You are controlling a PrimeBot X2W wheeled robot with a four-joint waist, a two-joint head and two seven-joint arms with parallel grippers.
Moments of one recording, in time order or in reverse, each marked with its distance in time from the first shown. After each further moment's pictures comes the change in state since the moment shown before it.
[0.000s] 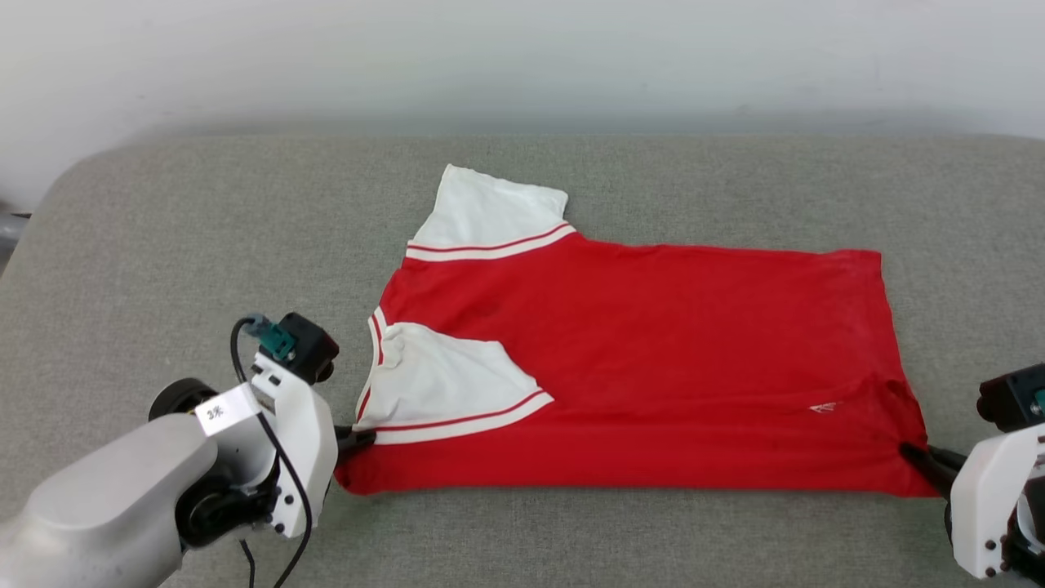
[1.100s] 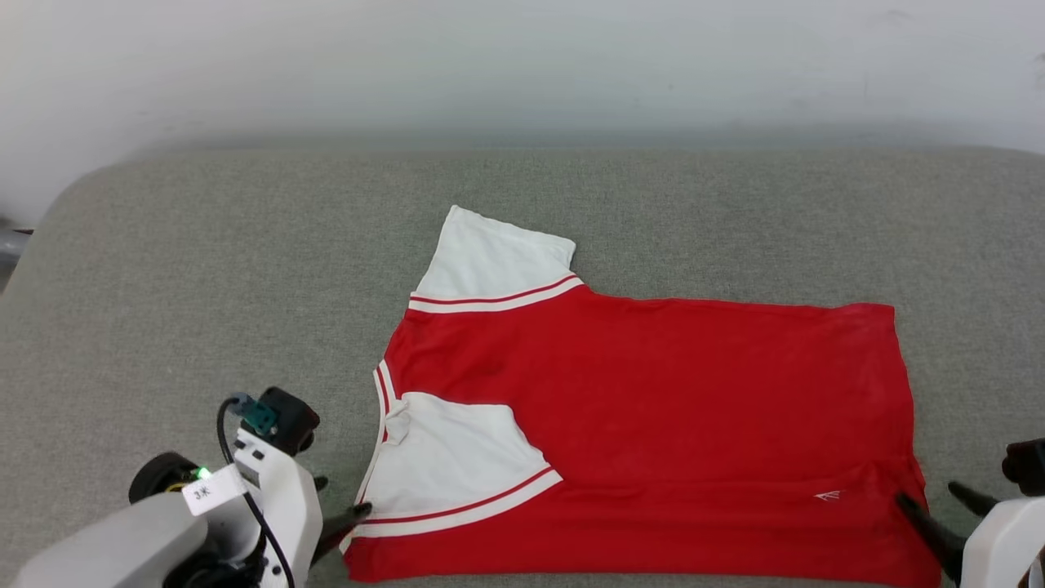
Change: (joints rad) left arm 0.165 0.053 0.000 -0.071 0.031 0.084 -0.074; right arm 0.219 0.110 -0.214 -0.066 -0.109 0.000 -0.024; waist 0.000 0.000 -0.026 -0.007
